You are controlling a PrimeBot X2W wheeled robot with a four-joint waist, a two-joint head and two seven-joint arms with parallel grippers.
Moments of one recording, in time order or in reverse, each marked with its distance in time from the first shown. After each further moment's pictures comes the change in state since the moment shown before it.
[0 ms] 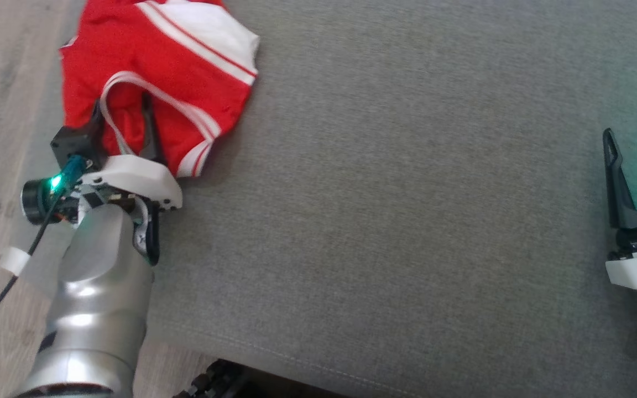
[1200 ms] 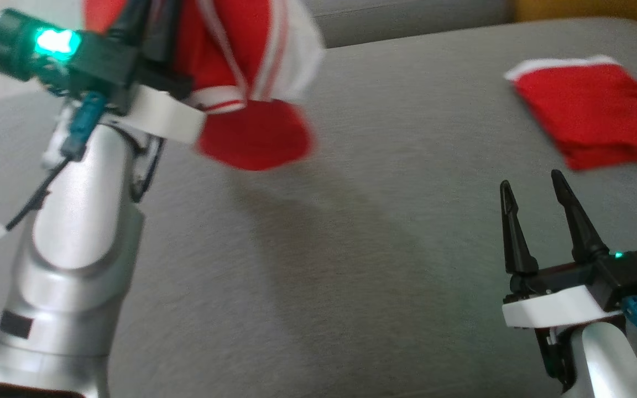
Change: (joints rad) left arm 0.000 0.121 -0.277 -0.711 0.133 -0.099 0.134; right arm 0.073 0.293 0.079 0.038 -0.015 0.000 -0.004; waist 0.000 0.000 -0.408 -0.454
